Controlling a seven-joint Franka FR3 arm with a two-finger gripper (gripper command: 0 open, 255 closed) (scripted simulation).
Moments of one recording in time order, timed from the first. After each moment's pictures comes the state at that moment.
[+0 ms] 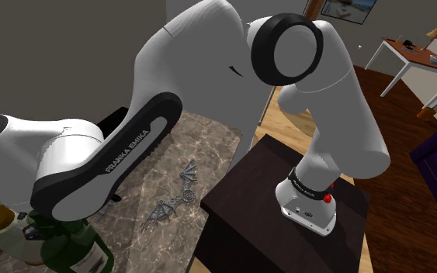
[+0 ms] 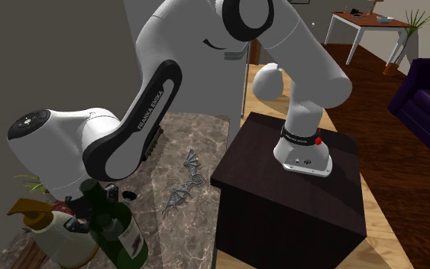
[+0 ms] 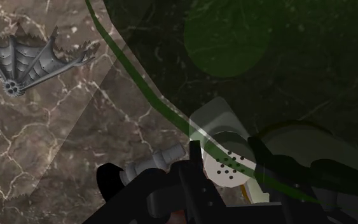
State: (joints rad) arm 0.51 0.82 0.51 -1.53 -0.47 2.19 1.24
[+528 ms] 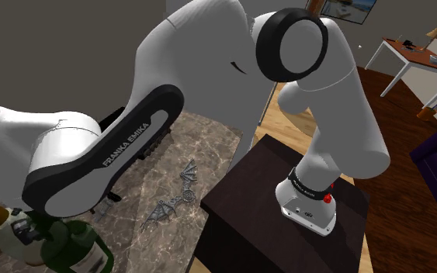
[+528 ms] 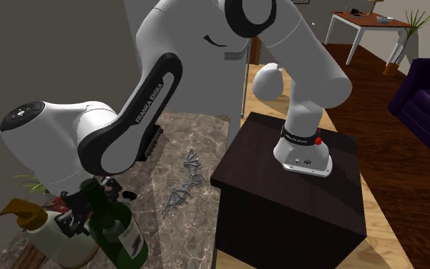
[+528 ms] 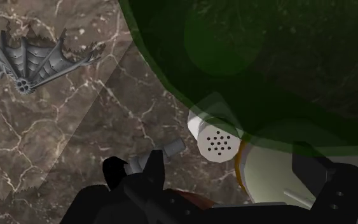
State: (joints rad) arm 0.50 0.79 0.52 -1.53 -0.46 2.16 1.24
